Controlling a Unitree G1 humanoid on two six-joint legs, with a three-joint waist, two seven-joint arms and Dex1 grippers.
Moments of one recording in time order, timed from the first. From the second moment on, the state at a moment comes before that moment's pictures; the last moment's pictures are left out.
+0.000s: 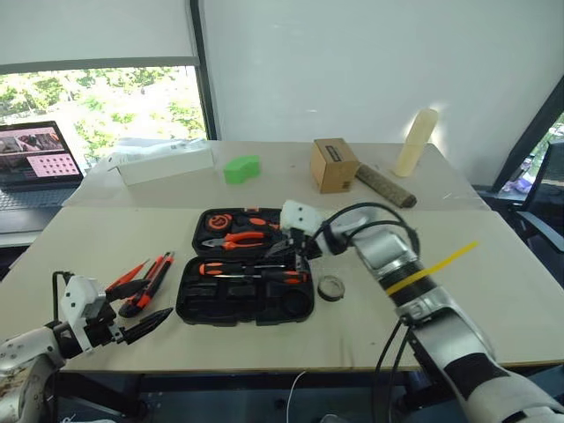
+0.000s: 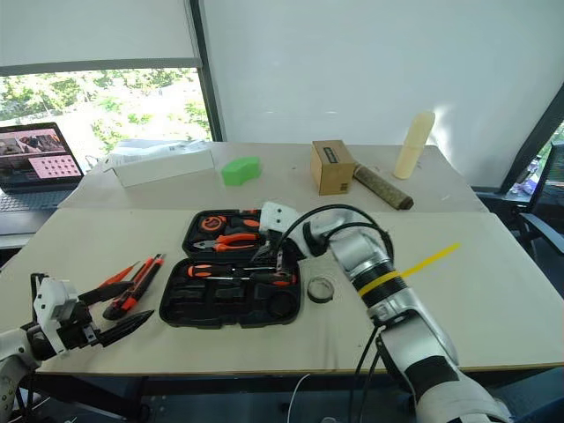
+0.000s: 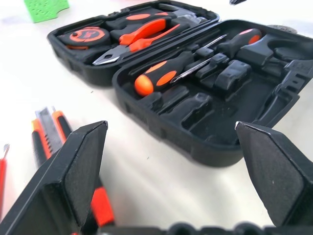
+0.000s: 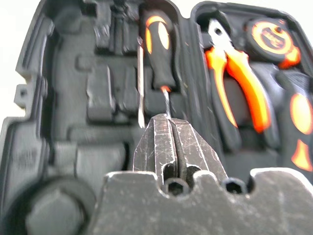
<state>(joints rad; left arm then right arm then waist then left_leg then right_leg) 0.10 0.75 0.41 0.04 -0.53 0.07 -1.10 -1.00 -0.35 0.37 0.42 -0.04 0.31 1.22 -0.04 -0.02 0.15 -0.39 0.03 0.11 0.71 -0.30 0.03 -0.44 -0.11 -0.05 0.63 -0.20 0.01</state>
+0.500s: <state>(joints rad) 0.09 0.74 0.41 0.04 -0.53 0.07 -1.10 -0.96 -0.27 0.43 0.47 -0.11 0.32 1.13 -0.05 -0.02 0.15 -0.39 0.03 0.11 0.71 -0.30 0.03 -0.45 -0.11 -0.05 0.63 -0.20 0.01</state>
